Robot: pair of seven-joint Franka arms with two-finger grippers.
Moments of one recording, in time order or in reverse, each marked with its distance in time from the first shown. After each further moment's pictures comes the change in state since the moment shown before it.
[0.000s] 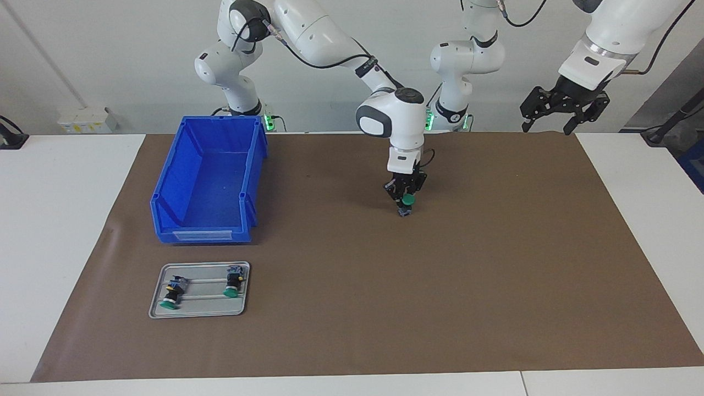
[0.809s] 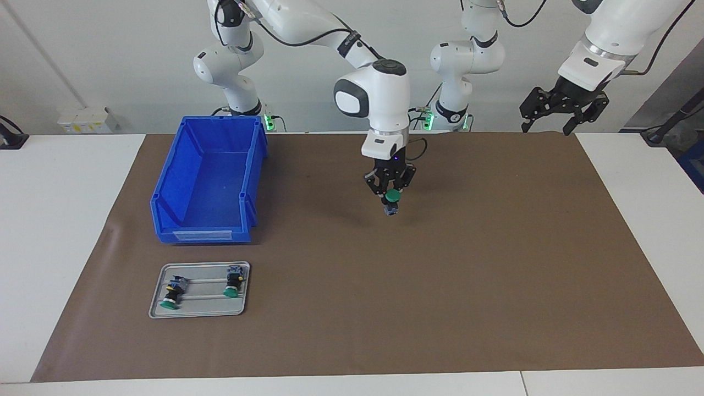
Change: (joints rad) left arm 0.000 0.000 0.000 -0.001 0.000 -0.001 0.000; right arm -0.149 -0.229 -0.025 0.029 0.000 -0.209 -0.015
